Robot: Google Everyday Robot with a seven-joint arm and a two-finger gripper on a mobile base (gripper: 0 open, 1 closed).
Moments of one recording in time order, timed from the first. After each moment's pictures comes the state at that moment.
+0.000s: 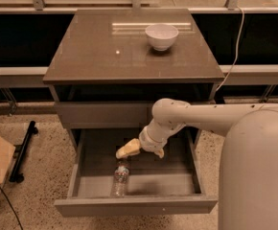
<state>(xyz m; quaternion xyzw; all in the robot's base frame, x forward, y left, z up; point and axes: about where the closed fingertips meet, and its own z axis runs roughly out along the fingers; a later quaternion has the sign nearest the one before) 0.571 -0.023 0.524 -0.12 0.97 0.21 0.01</state>
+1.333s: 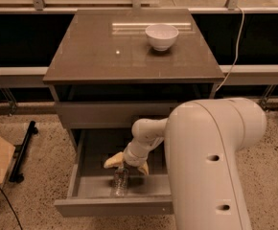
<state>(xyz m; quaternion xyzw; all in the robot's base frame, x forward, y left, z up) 0.572 0.039 0.407 0.02 0.98 0.20 -0.06</state>
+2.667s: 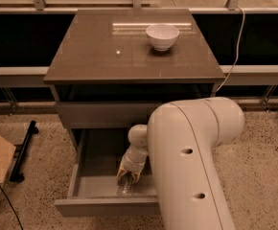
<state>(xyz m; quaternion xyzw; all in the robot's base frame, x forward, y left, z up) 0.560 0.039 0.363 0.08 0.98 0.16 -0.10</state>
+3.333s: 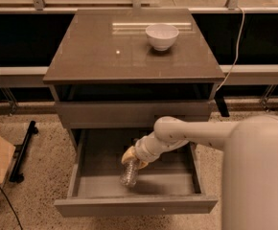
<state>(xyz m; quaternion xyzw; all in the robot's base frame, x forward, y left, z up) 0.577 0.023 0.470 0.07 0.95 0.31 0.00</state>
